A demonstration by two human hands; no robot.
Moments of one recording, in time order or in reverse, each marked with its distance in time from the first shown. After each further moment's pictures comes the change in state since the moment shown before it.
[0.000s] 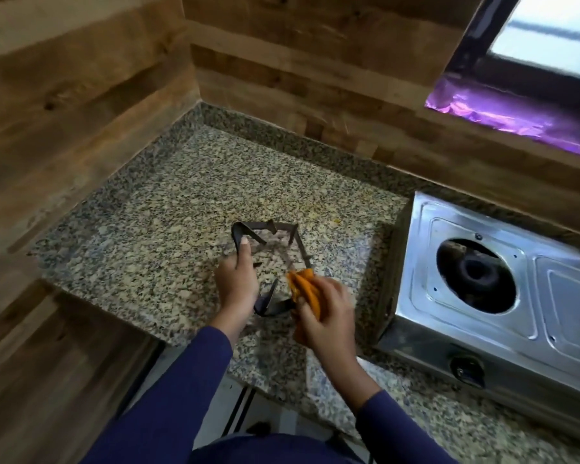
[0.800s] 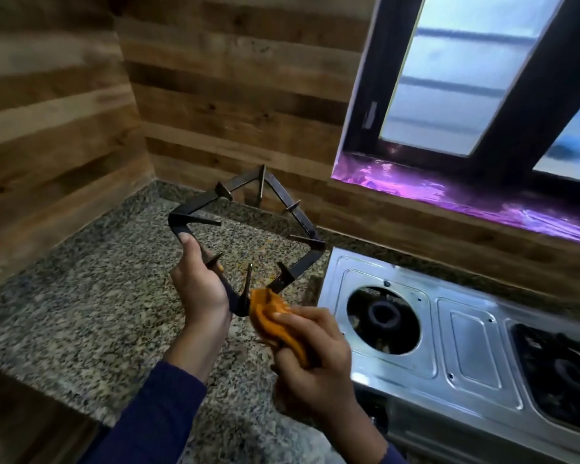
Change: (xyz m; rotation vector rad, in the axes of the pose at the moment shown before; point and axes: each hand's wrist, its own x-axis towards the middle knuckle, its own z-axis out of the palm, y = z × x) left_hand -0.098 0.154 0.048 -0.777 0.109 0.061; right_hand 0.007 -0.038 -0.170 0.230 0.159 -0.551
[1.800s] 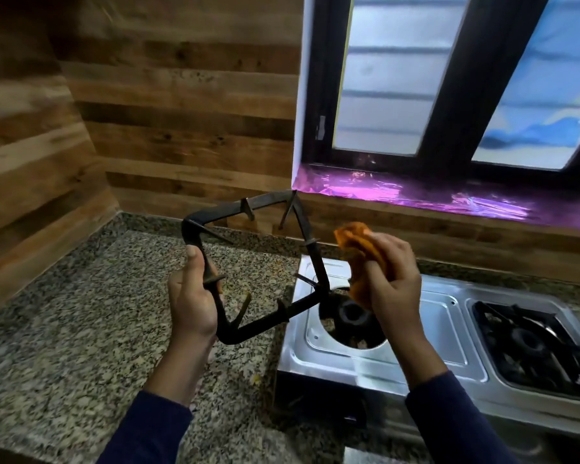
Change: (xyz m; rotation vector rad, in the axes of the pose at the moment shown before) left_hand -0.032 0.006 0.017 0.122 -0.518 0.192; right_hand 0.076 0.042 -0.124 -0.157 0.339 0.119
